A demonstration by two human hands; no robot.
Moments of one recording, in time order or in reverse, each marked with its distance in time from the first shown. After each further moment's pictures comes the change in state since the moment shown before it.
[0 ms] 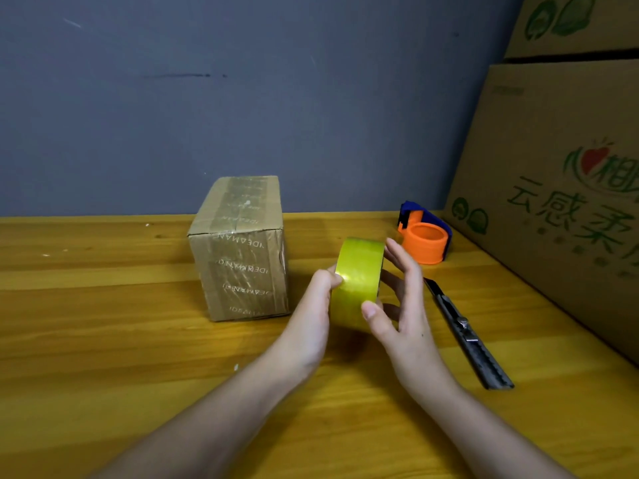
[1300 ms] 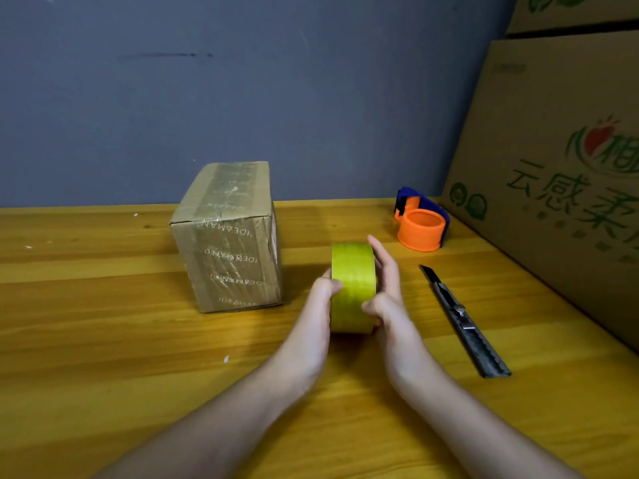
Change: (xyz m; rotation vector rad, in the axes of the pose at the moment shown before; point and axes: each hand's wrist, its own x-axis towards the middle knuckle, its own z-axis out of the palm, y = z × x) left_hand -0.005 -0.021 0.009 -0.025 0.010 -0.089; right_hand 0.017 0.005 0.021 0.472 0.052 0.209
